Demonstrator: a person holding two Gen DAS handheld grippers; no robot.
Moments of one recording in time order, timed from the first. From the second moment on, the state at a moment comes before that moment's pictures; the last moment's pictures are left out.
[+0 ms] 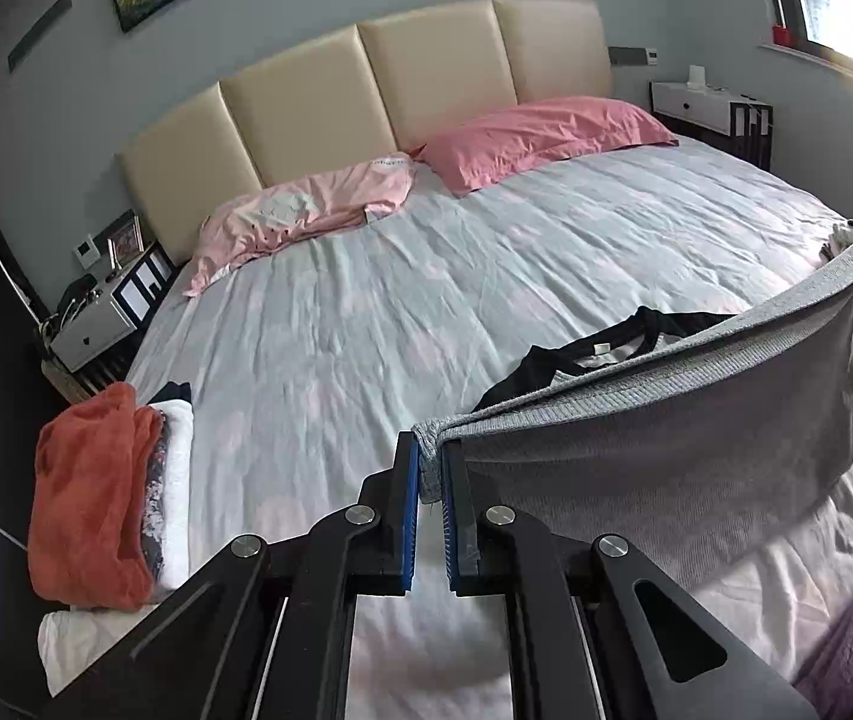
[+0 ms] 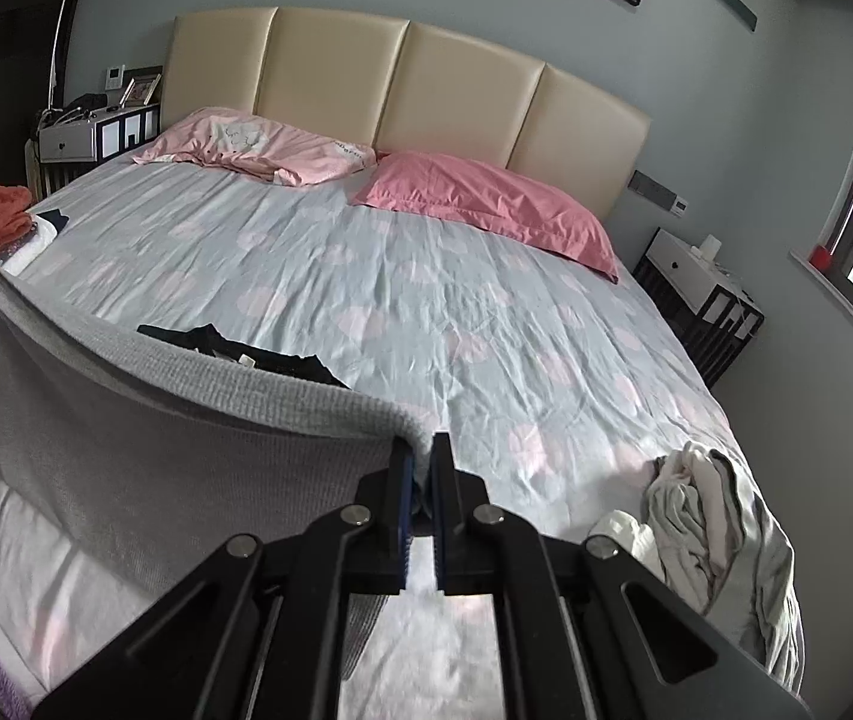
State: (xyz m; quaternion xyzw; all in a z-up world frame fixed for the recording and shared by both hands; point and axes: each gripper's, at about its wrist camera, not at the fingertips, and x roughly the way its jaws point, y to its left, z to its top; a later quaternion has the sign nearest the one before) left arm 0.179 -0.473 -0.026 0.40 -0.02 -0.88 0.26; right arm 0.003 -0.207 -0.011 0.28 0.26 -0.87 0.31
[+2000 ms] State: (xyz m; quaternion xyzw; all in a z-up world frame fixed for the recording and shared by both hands) left arm 0.211 -0.533 -0.157 0.47 0.35 -0.78 0.20; right arm -0.082 -0.146 -0.165 0.60 -0.09 -0.75 0.27
